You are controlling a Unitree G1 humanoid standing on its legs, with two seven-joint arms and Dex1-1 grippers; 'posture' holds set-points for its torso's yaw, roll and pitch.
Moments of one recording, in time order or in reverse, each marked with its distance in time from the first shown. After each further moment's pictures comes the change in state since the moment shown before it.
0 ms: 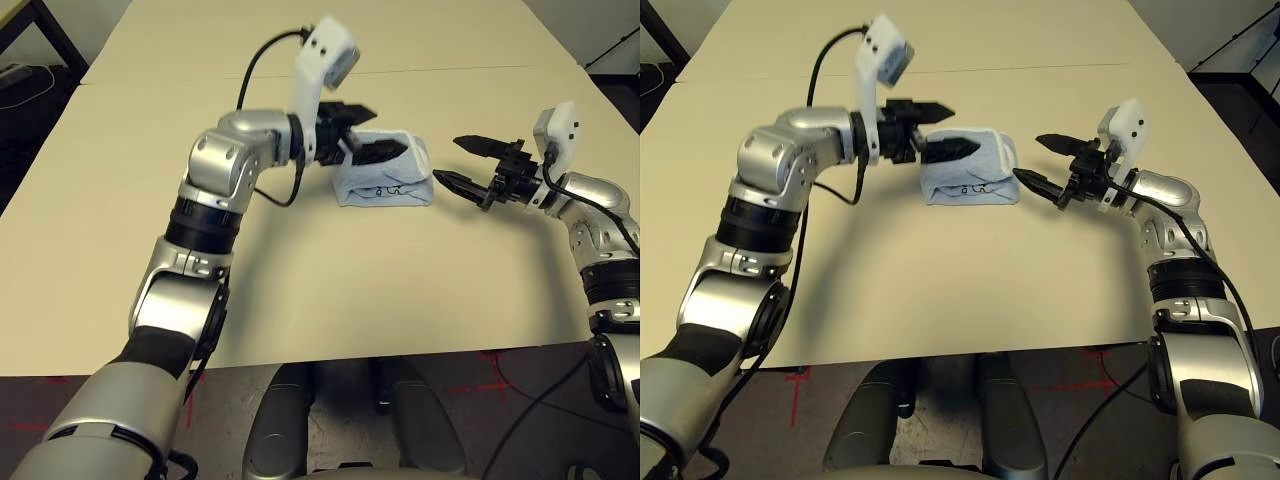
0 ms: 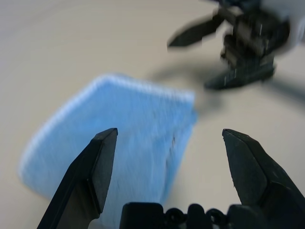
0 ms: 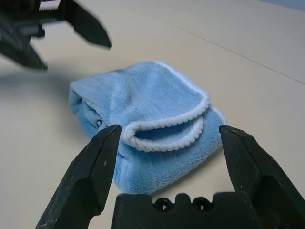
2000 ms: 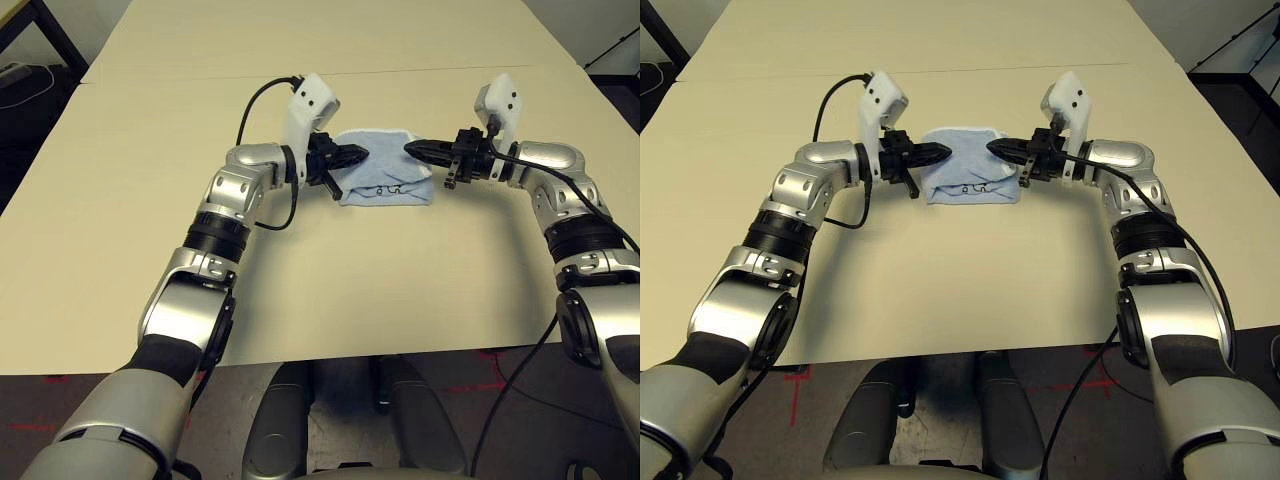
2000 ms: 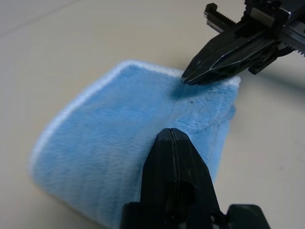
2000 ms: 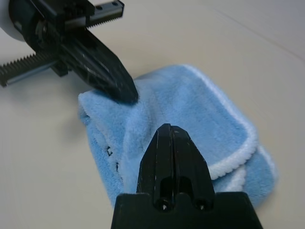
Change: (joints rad) left arm -0.099 -0.127 0.045 0.464 0.115 -0.343 -0.016; right arm -0.255 0.102 0.130 0.213 -0.174 0.041 0.027
